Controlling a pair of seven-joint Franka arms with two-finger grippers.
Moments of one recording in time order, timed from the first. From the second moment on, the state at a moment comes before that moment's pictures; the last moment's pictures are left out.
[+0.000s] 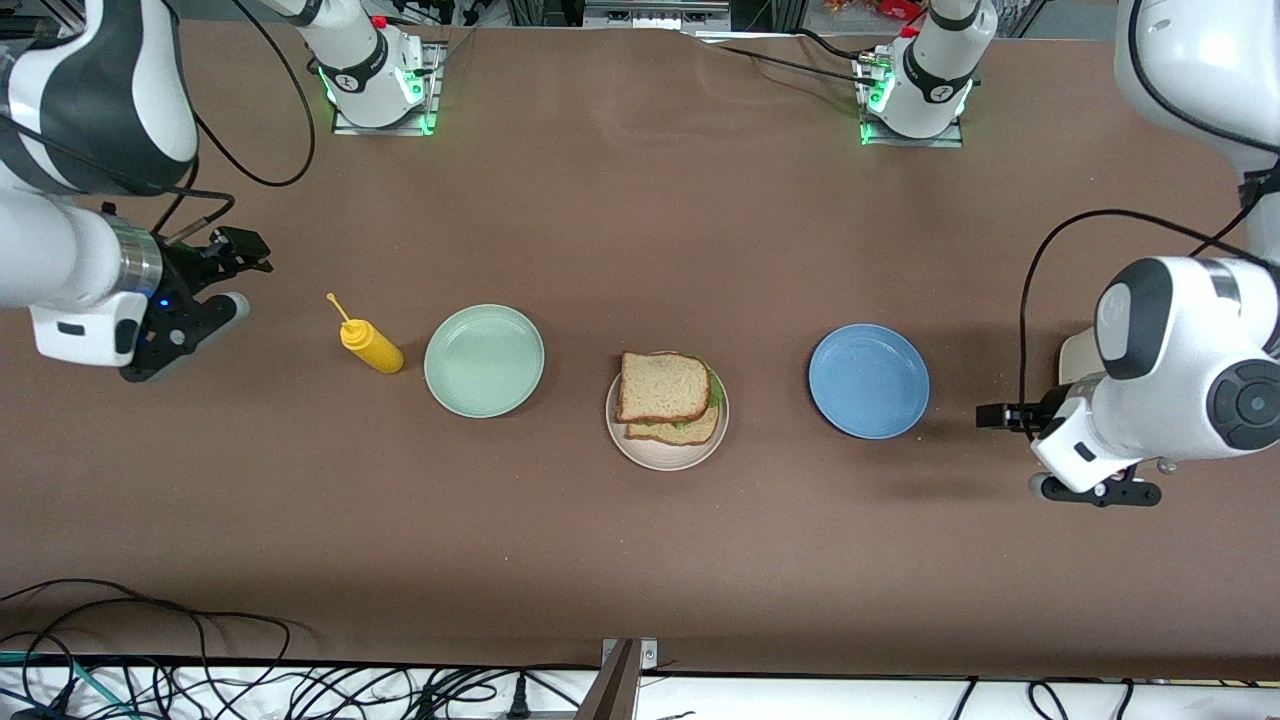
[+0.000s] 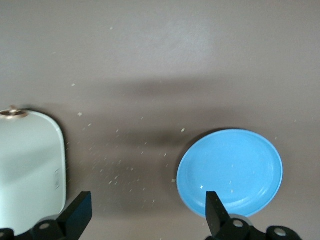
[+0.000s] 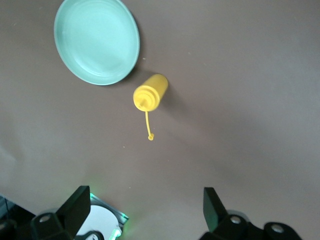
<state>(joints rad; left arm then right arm) -0.06 0.59 0.02 -1.26 0.03 1.65 0.00 0.25 0.27 -0.19 -1.44 0.03 1.41 -0.47</state>
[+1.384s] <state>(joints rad) -0.07 0.02 0.01 -1.58 0.04 1.39 0.00 0.06 -0.10 -0.08 -1.77 0.00 1.64 0.08</state>
